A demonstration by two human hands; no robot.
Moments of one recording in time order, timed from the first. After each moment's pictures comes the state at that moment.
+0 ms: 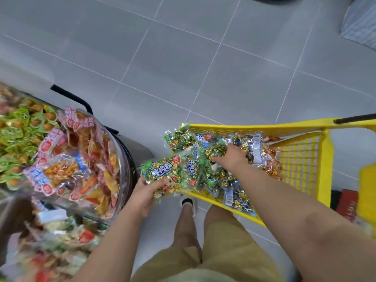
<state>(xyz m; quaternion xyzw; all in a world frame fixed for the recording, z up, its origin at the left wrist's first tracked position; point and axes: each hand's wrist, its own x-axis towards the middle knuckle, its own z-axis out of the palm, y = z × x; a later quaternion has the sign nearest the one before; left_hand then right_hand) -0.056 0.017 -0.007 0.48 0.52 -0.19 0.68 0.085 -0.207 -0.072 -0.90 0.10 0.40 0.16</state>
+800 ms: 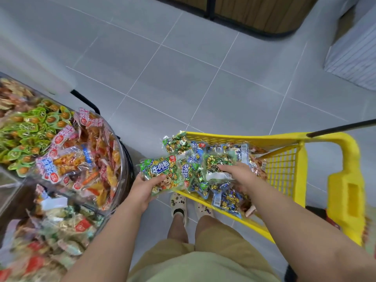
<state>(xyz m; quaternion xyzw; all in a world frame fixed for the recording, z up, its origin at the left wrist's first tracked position) -0.063 -0.001 0.020 0.48 0.53 -0.15 0.68 0.055 -0.262 -0.011 -0.74 0.26 0.43 0.45</state>
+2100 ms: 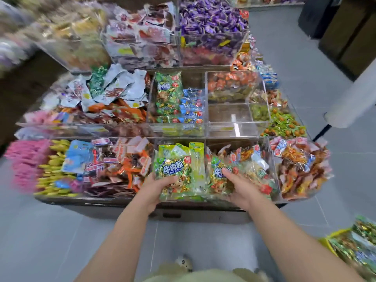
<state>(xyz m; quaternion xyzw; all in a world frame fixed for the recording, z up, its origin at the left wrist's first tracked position) -0.580 0.124 0.149 0.30 0.58 0.34 0.67 -0.330 0.099 0.106 -0.56 -0.11 0.70 0.43</state>
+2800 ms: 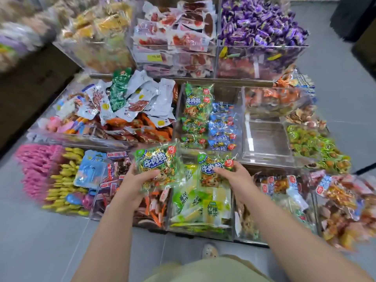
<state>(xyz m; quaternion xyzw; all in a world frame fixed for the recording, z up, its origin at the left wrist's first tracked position) -0.685 0.261 0.169 0.24 0.59 0.42 0.64 -0.406 0.265 0.125 -0.67 -0.31 0.56 0.38</state>
